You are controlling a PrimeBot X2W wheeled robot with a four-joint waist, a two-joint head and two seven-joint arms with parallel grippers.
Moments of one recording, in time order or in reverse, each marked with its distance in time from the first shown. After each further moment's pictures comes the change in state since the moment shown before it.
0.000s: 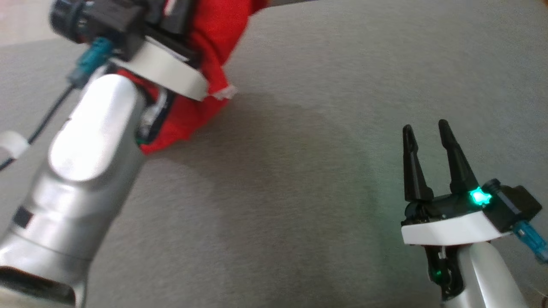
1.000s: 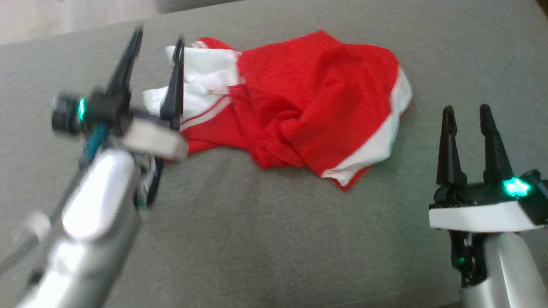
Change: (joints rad) left arm 0.205 -0.005 0.045 0.123 -0.005 0.113 -0.155; right arm -0.032 0.001 -0.107 -0.021 0.018 0.000 0.000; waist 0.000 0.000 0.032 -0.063
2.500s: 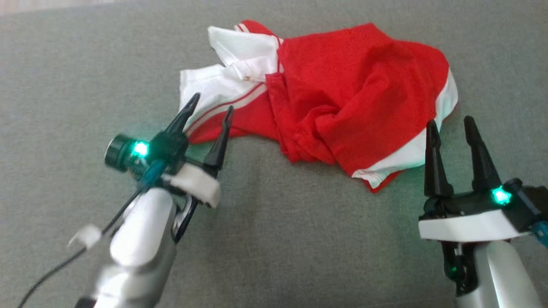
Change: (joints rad) left arm 0.249 -0.177 0.208 0.003 0.307 -0.179 0.074; right arm 0.049 0.000 0.026 0.005 -0.063 0.000 0.000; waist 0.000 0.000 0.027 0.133
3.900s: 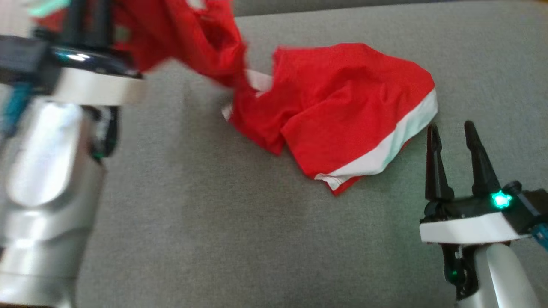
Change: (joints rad) left arm -0.298 0.168 0.043 -0.128 -0.216 0.121 -0.078; right arm -0.006 0.000 -0.006 0.019 0.017 0.000 0.000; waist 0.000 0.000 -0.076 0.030
